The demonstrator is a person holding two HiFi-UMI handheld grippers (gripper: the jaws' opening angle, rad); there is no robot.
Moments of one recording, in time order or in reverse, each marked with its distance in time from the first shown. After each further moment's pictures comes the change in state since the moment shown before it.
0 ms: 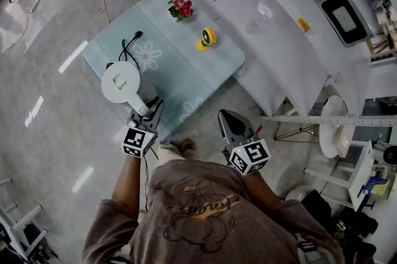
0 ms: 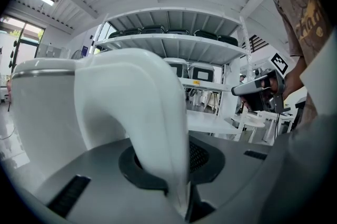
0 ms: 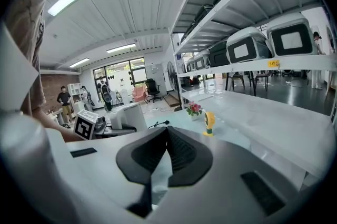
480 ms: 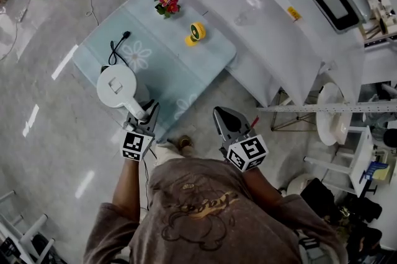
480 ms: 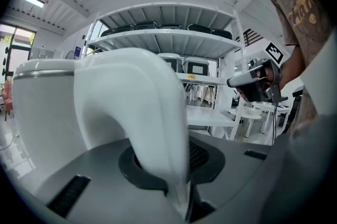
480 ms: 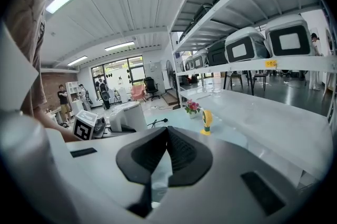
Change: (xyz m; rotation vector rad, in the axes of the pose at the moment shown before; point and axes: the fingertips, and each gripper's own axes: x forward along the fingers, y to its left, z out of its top) left arm 0.006 -0.014 -0.015 0.058 0.040 -0.032; right arm -0.005 -0.004 -0.006 -0.002 0.020 -0.021
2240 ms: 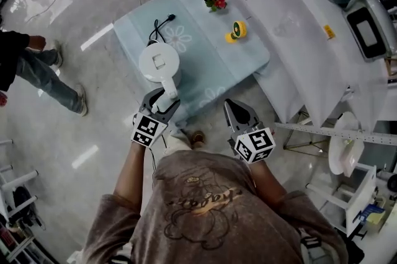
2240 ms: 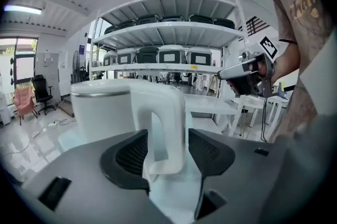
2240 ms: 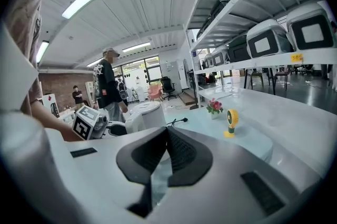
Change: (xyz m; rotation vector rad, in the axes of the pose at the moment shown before) left arm -0.065 -0.006 -0.031 0.019 0.134 0.078; right arm 0.019 0.054 -0.014 -0.055 0.002 0.191
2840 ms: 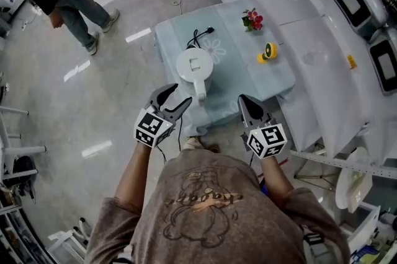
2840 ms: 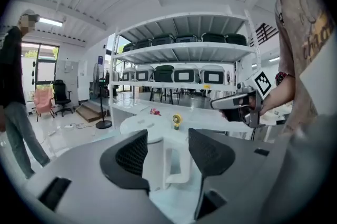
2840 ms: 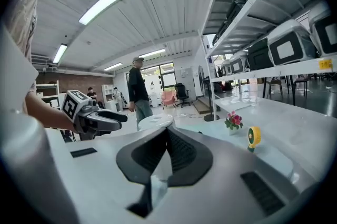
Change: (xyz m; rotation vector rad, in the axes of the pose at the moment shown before) left arm -0.101 0.027 0.073 -0.069 -0.119 0.166; right arm 0.032 0.037 0.042 -0.076 -0.075 0.165
